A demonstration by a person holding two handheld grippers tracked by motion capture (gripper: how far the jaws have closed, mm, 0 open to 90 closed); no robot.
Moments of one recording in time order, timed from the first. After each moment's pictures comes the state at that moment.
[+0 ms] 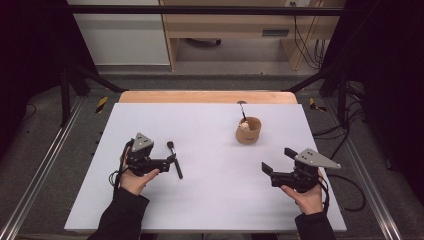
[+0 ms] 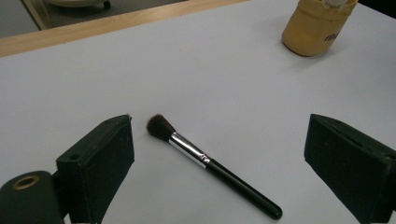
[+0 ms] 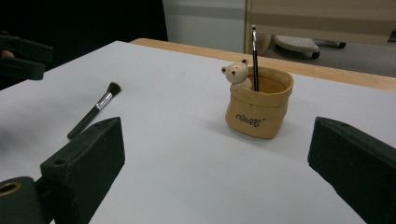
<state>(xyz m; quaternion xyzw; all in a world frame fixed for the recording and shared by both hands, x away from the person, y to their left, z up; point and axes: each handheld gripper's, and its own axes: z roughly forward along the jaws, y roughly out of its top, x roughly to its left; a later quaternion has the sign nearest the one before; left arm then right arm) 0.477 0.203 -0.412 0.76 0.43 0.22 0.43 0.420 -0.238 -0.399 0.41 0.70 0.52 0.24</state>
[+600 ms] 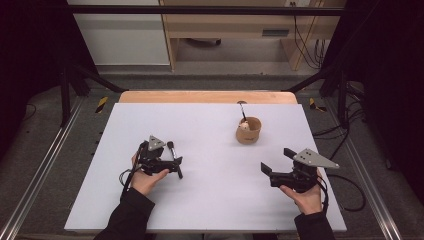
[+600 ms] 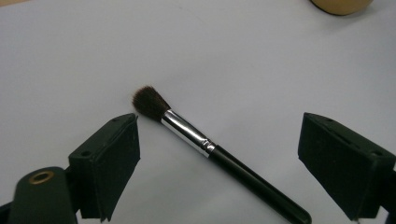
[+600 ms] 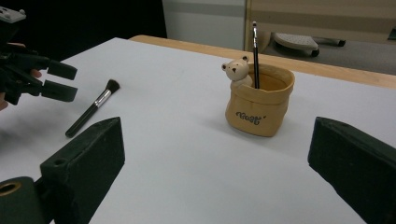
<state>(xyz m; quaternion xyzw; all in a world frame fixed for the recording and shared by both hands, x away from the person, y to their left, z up) 0.498 0.185 -0.445 0.79 0.45 0.21 0.38 0.421 -0.236 -0.401 0.41 0.71 0.52 0.25</state>
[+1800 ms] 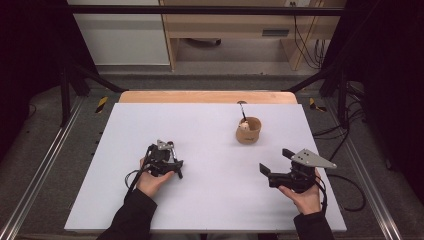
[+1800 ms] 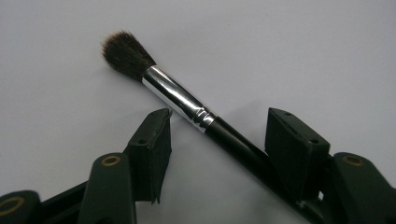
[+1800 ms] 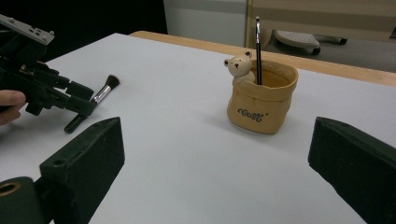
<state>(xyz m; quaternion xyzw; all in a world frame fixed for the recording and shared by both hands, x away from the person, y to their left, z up) 0.509 0.174 -0.472 0.80 0.47 0.17 0.32 0.422 -0.233 -0.404 0.41 0.71 0.51 0.24</state>
